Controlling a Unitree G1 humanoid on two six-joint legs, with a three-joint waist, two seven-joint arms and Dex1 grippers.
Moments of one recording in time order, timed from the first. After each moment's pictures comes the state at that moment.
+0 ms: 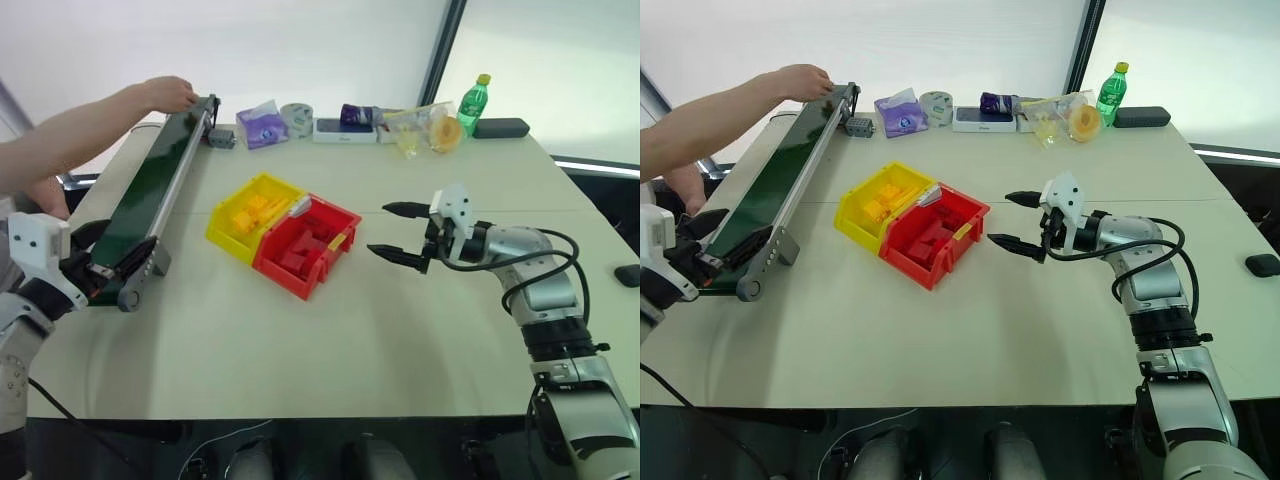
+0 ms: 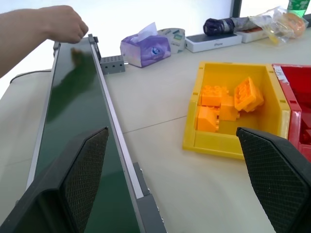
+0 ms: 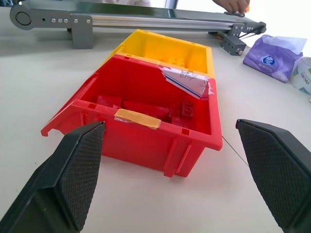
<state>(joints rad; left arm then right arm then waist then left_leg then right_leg) -0.08 0.73 0.57 -0.20 -0.59 0.44 -0.64 -0.66 -0.59 0.01 0.25 0.32 0.12 1.10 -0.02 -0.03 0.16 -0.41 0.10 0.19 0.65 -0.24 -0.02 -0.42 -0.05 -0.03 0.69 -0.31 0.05</state>
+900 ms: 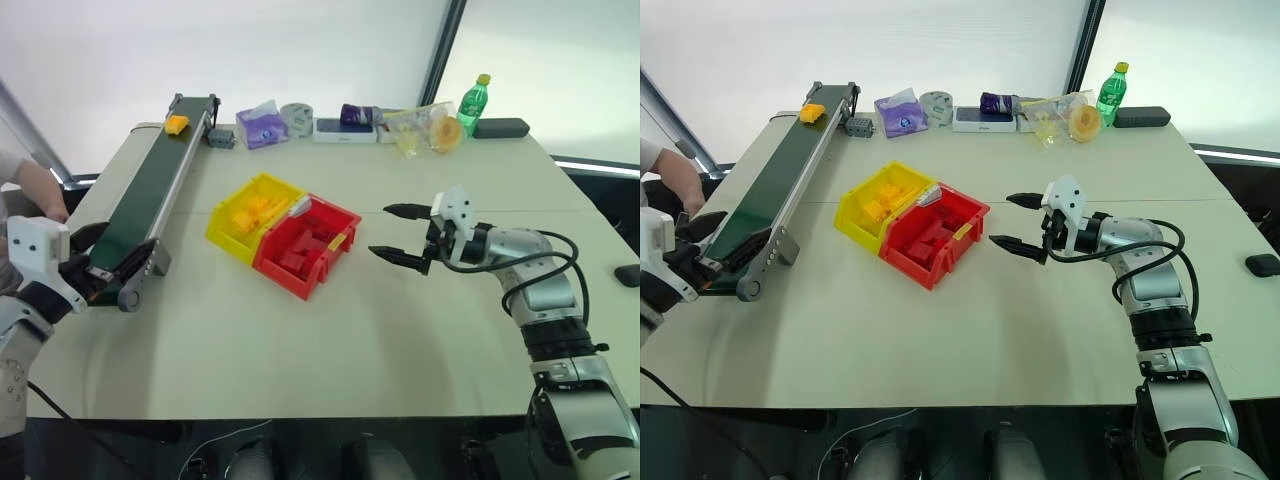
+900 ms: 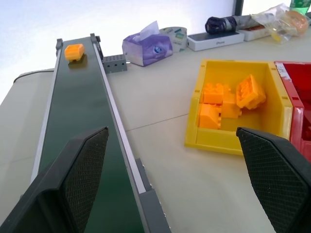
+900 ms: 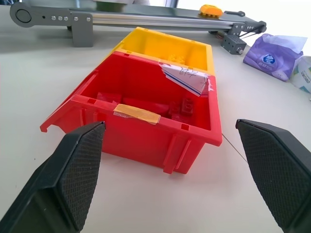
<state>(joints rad) -0.06 0.73 0.57 -0.20 -0.58 0.42 -0.64 -0.66 -0.59 0.01 0.29 0.32 0.09 1.12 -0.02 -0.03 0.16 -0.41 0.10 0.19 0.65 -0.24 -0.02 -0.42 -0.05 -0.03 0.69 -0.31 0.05</state>
